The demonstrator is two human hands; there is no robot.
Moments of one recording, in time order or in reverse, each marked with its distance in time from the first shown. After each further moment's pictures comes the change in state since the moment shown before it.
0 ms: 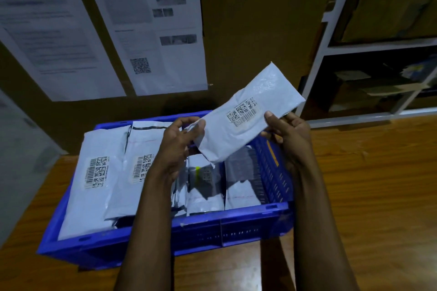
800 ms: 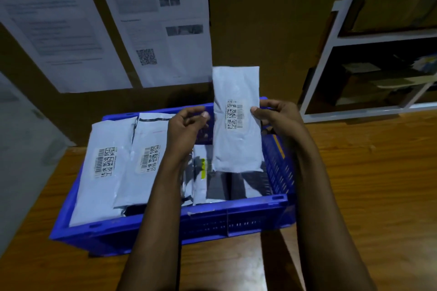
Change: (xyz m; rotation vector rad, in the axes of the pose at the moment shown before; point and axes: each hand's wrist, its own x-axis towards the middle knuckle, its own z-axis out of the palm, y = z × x) left_hand 0.004 -0.003 0.006 0.118 0.133 0.124; right_hand 0.015 -0.007 0.028 -0.474 -0.074 0.058
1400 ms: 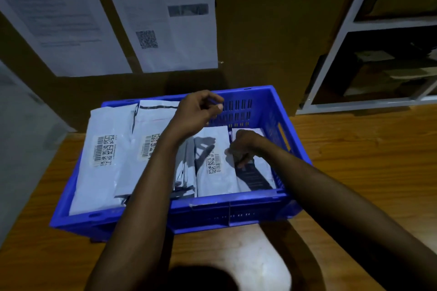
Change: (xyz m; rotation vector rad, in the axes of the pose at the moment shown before) left_hand 0.032 0.006 -0.003 0.534 -0.281 0.119; right_hand 0.038 0.084 0.069 -0.743 -0.464 0.519
